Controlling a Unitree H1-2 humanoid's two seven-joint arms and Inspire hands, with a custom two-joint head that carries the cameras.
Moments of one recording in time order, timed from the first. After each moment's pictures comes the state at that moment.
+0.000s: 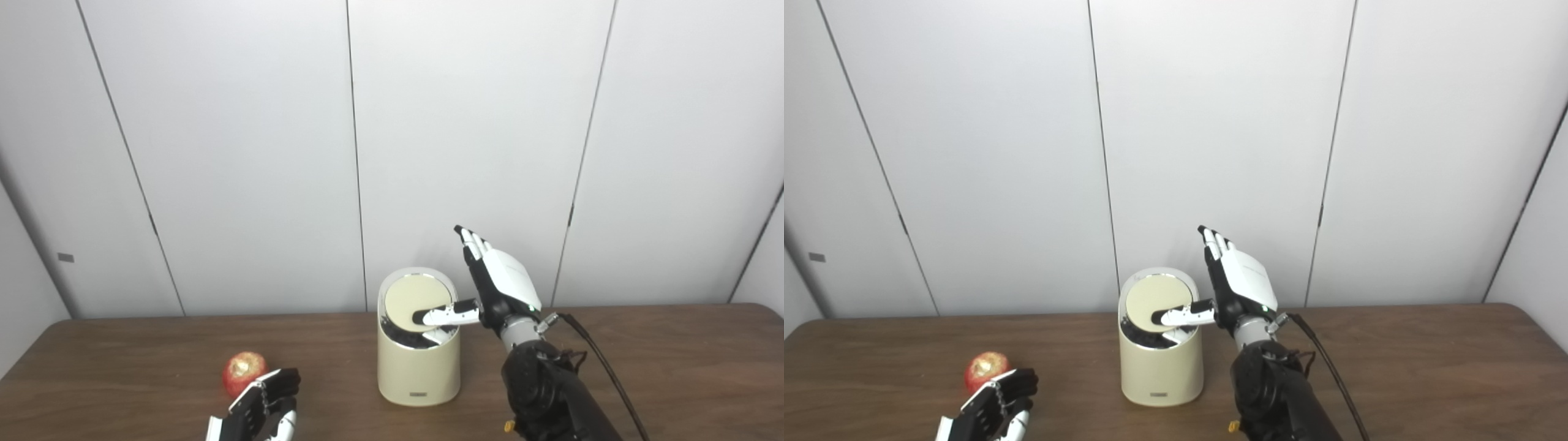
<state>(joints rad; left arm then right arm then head) -0.04 -0.01 0.05 0.02 0.12 -0.24 0.09 -0.67 -0.12 0.27 0.15 -0.76 0.42 -0.03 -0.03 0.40</state>
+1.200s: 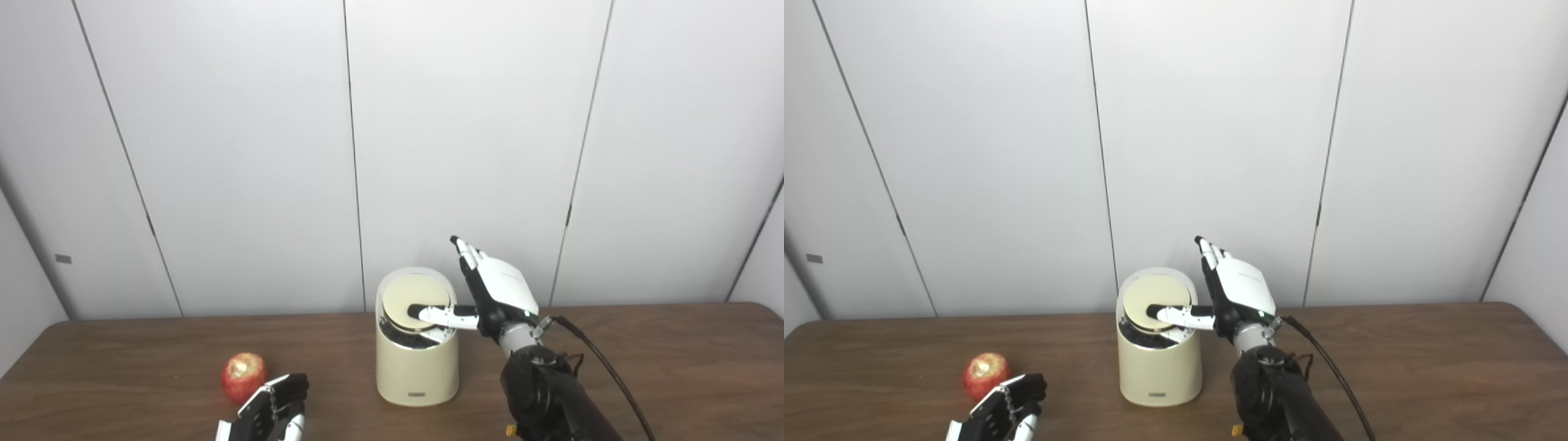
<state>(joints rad) -0.04 -0.02 0.04 0.00 0.12 -0.21 0.08 -0.67 -0.16 0.34 0.18 -0.78 0.42 -0.01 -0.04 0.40</state>
